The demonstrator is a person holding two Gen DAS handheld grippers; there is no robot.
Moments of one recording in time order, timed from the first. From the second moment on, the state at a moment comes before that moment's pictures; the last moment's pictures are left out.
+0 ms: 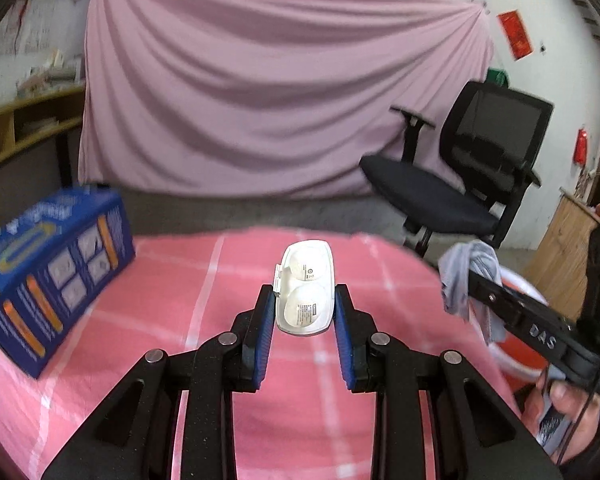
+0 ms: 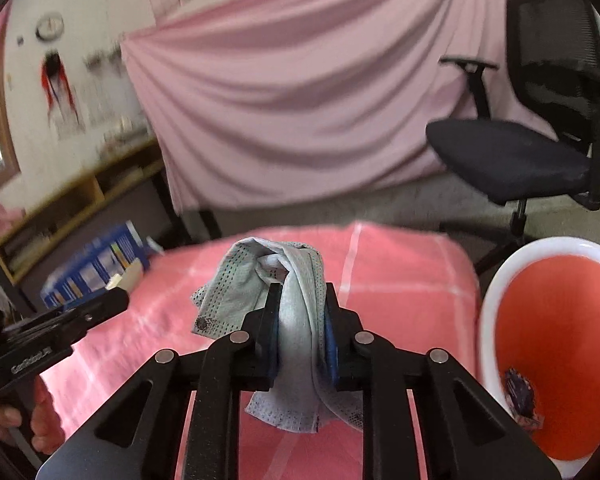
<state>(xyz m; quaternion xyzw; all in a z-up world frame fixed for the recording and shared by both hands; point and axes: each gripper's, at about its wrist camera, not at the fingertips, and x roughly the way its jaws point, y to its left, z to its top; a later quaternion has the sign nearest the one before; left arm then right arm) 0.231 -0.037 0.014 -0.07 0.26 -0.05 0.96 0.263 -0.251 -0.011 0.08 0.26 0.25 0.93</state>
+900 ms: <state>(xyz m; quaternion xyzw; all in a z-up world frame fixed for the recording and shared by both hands) 0.241 -0.224 0.071 0.01 0.12 -0.23 0.97 0.197 -0.407 0.038 0.14 0.04 0.04 0.99</state>
